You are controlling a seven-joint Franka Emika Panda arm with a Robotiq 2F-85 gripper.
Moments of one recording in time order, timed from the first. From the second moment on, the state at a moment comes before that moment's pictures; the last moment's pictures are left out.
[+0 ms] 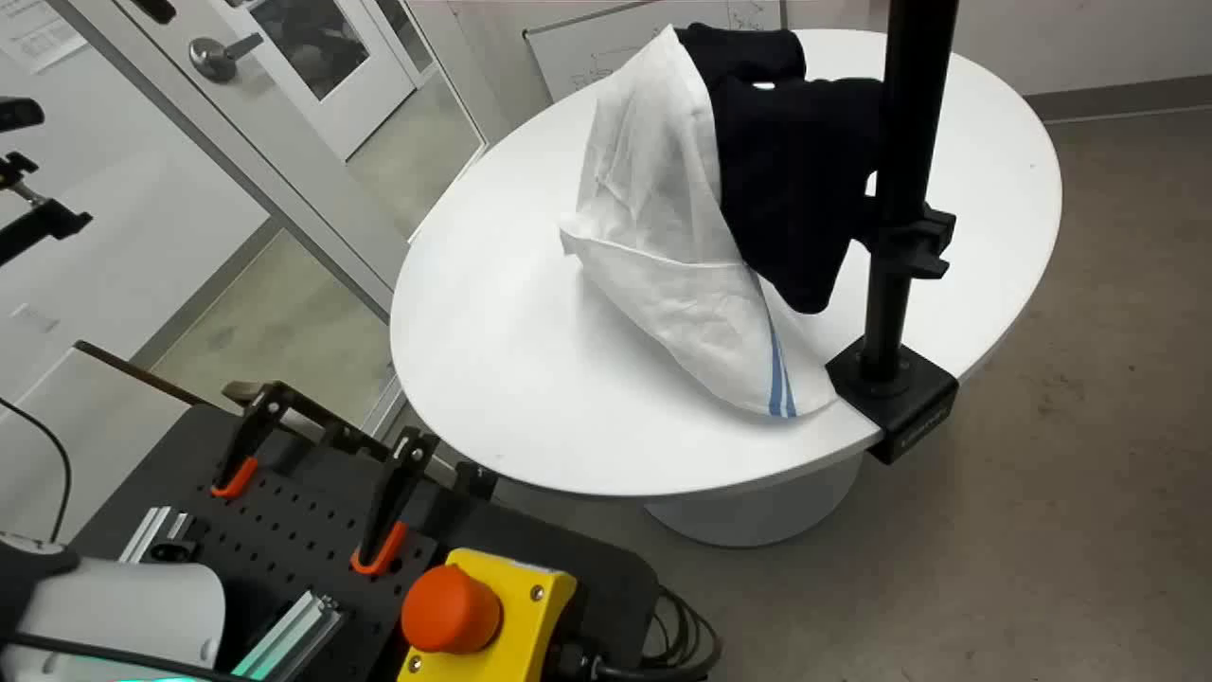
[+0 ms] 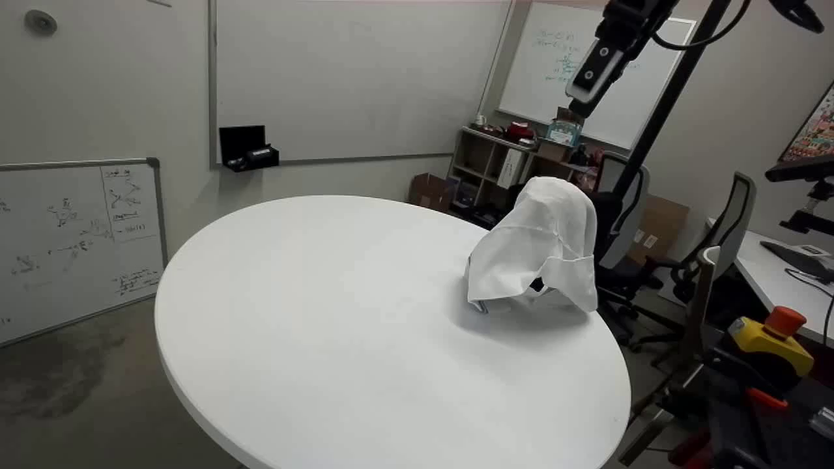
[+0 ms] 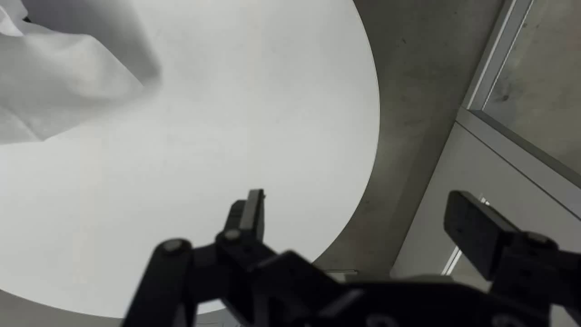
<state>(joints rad) 0.16 -0.32 0.09 -2.55 0.13 2.45 0.00</state>
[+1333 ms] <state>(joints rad) -0.04 -0.32 0.08 -2.54 -0.11 2.53 0.16</state>
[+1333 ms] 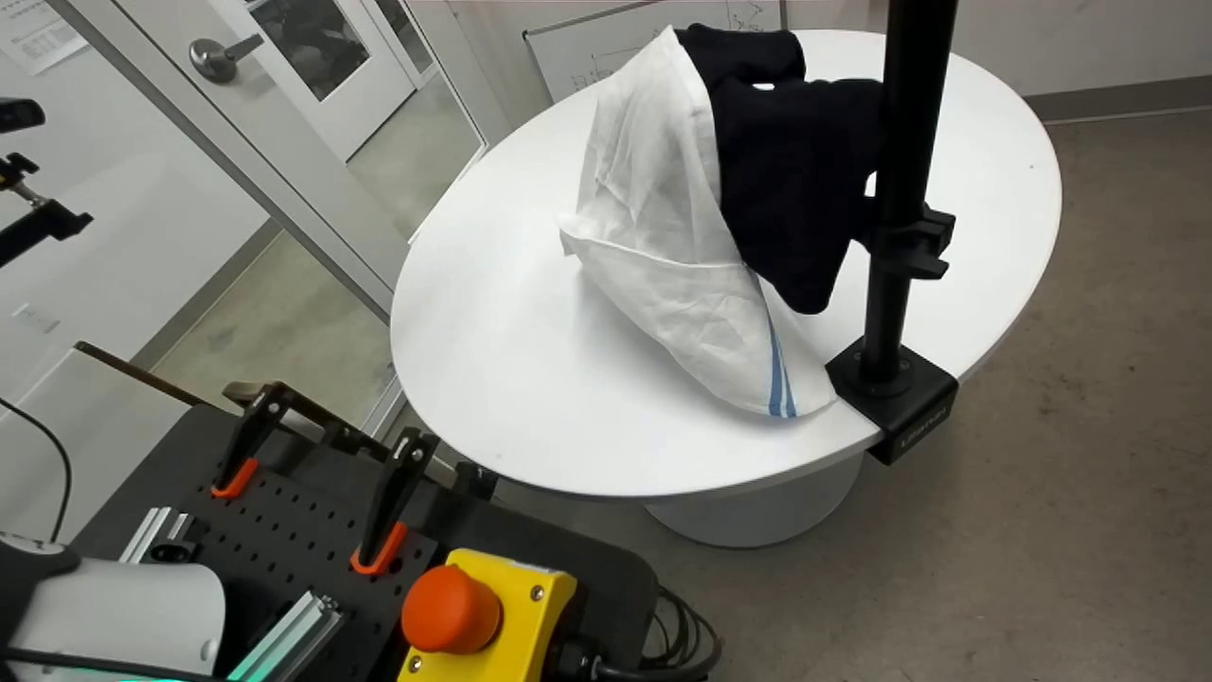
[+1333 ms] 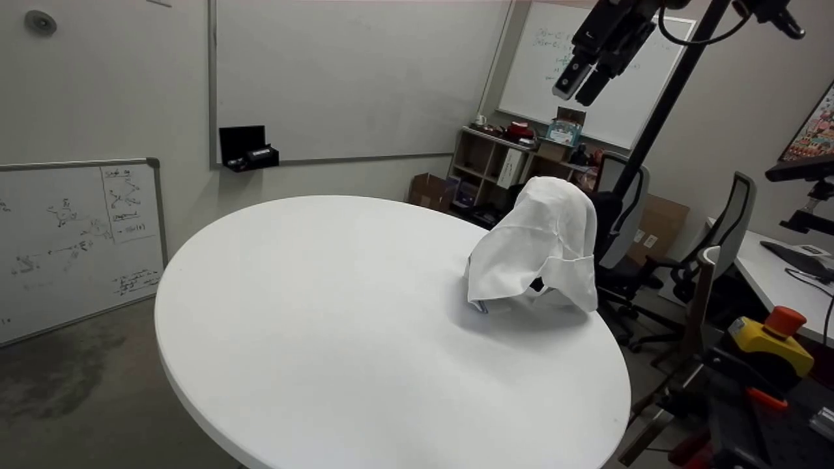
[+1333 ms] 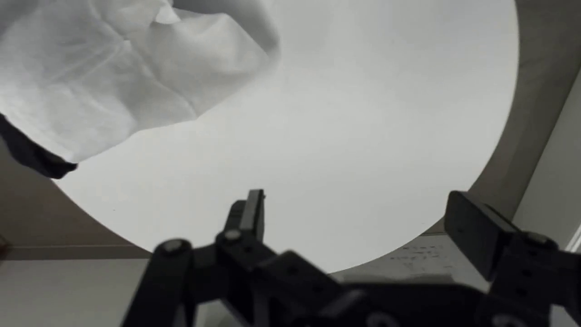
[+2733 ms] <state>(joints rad) -0.32 -0.13 -0.04 -2.39 -0.56 2.49 0.67</state>
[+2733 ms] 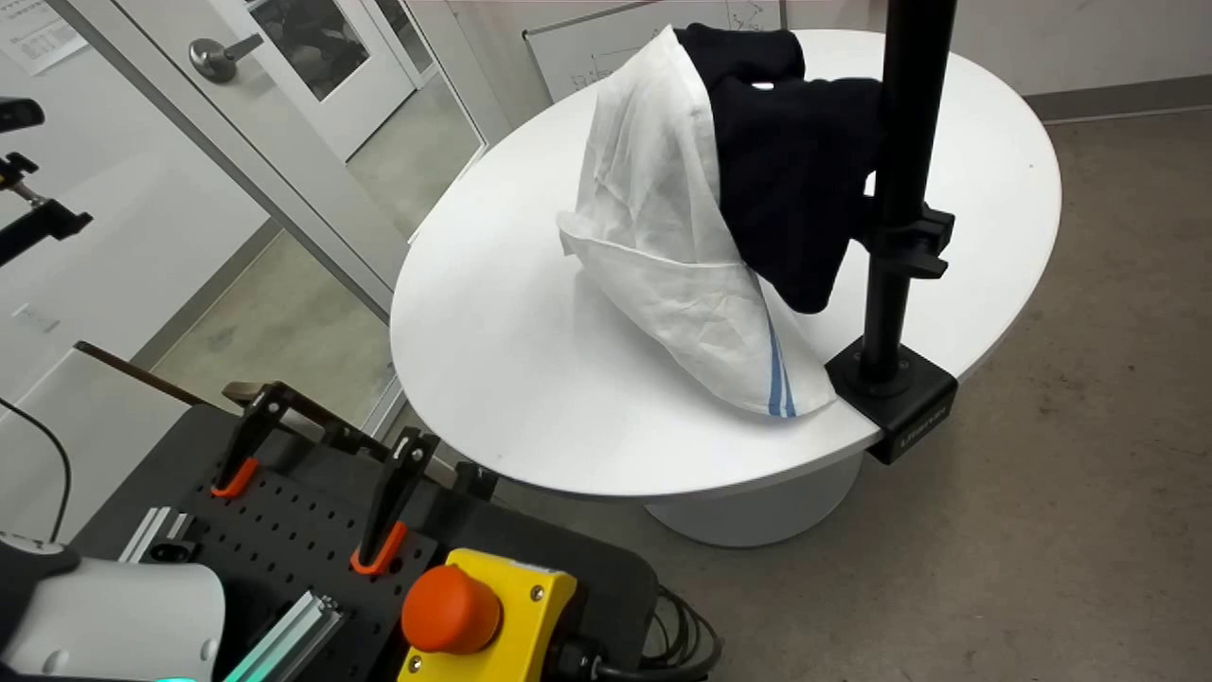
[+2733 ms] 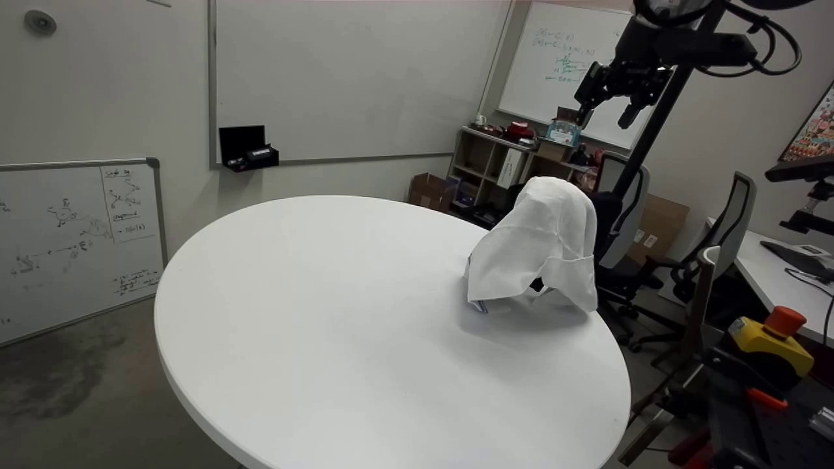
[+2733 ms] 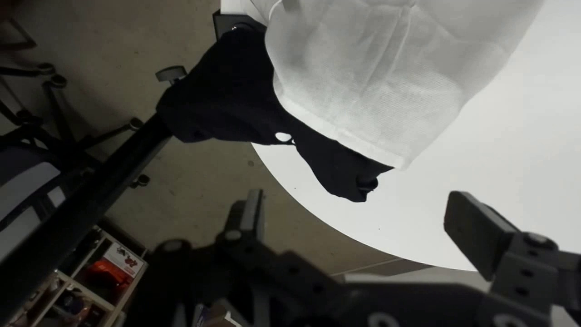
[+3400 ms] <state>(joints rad) -0.25 0.02 -0.13 -2.34 -0.12 2.49 0.35</state>
